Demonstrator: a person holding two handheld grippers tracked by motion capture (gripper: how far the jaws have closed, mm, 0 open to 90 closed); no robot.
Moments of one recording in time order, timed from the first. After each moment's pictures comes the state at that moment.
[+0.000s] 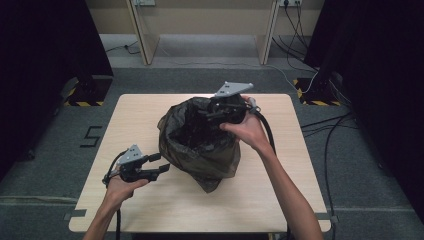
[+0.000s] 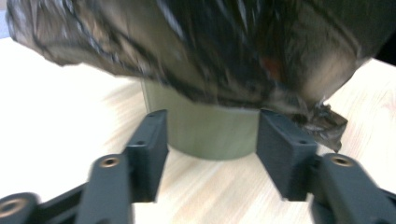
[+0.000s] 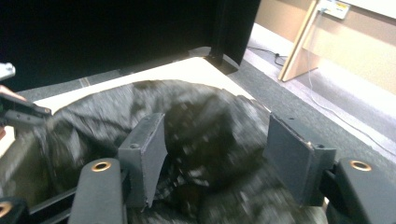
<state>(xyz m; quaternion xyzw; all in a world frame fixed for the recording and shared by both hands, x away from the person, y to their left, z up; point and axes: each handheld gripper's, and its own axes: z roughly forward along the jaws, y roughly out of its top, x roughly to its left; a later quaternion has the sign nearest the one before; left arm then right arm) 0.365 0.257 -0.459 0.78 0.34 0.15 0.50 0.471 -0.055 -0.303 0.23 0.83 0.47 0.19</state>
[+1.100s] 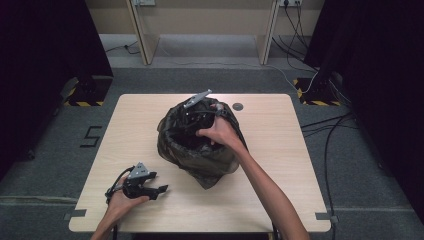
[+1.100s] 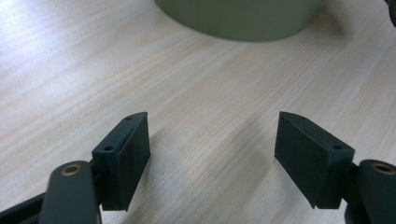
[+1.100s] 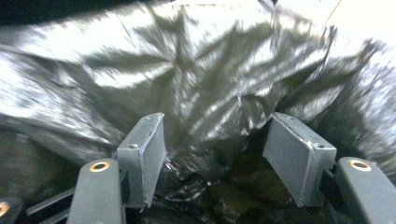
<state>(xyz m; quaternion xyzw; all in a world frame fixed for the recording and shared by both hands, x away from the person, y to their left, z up) 0.355 0.263 -0.522 0.83 0.37 0.12 0.41 0.501 0.012 -0.358 0.22 0.89 0.38 0.13</state>
